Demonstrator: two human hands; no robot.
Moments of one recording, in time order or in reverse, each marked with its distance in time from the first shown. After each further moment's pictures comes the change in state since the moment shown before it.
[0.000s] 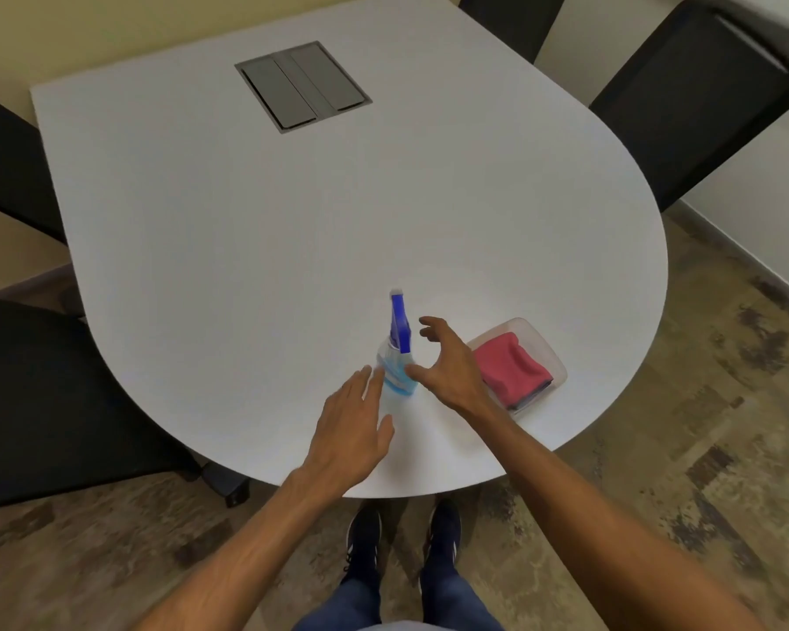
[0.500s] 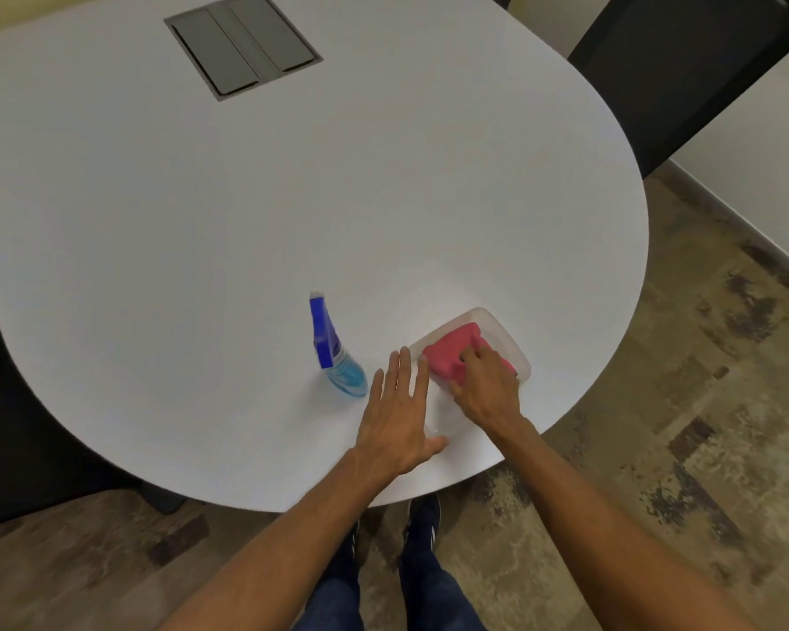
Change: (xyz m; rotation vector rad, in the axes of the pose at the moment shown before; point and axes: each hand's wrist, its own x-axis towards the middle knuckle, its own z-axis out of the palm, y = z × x) left_hand 0.087 0.093 0.102 0.227 -0.172 0.149; right_hand 0.011 0.143 -0.060 -0.618 0.031 0.153
